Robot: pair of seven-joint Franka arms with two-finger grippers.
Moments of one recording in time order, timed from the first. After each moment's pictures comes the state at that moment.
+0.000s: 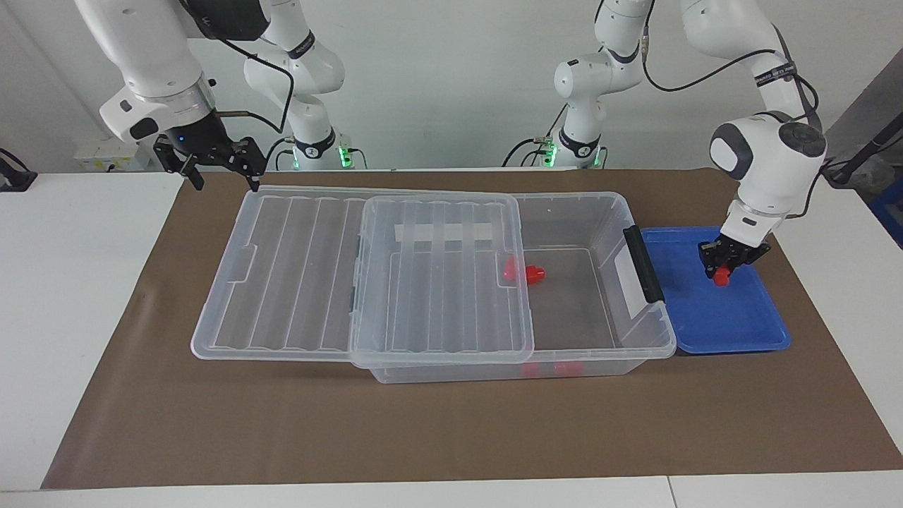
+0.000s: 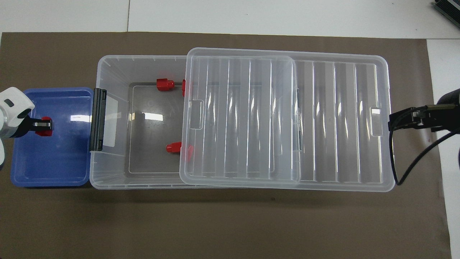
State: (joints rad) left arm 0.20 0.09 -0.03 -2.10 0.08 2.33 0.19; right arm 0.02 -0.04 0.01 -1.61 -0.03 1.53 0.08
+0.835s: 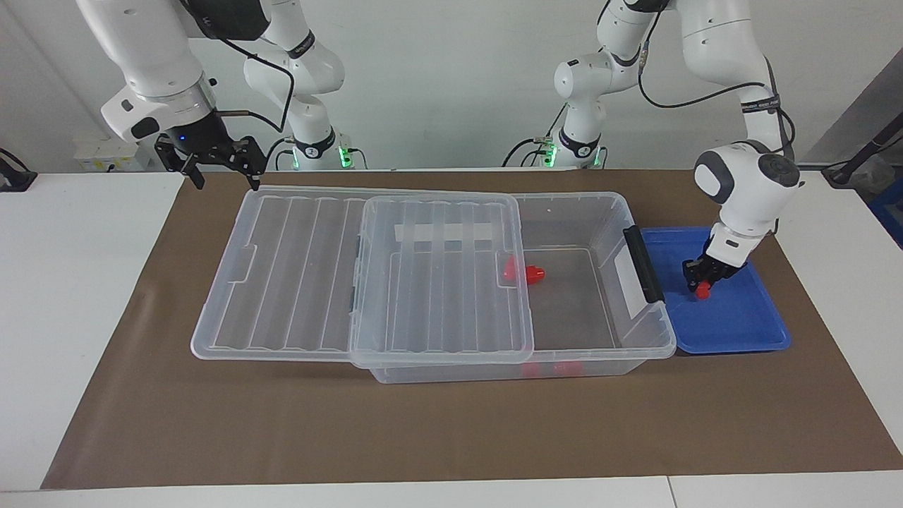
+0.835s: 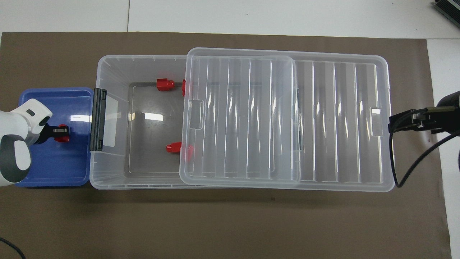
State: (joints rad) left arm 0.21 0.19 -0.02 -2.21 0.03 2.53 0.13; right arm 0.02 -0.04 0.01 -1.62 -0.03 1.53 0.08
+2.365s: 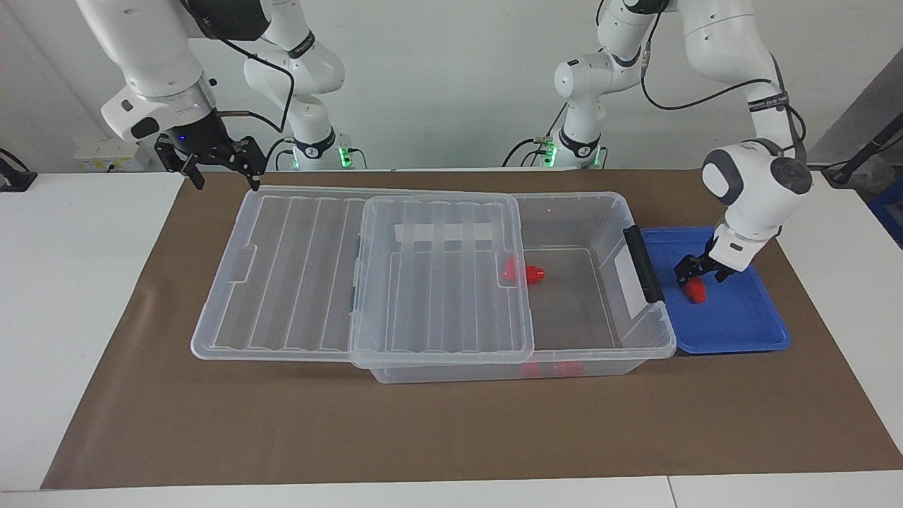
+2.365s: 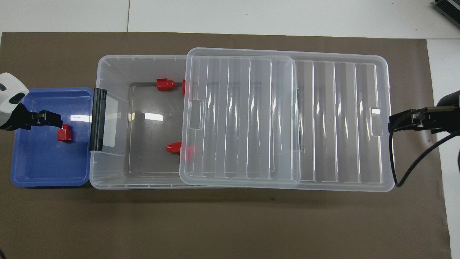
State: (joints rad) left arm 0.19 0.09 -0.05 -1.90 0.00 1.98 0.13; right arm 0.02 -0.05 0.01 -1.62 -0.03 1.53 0.08
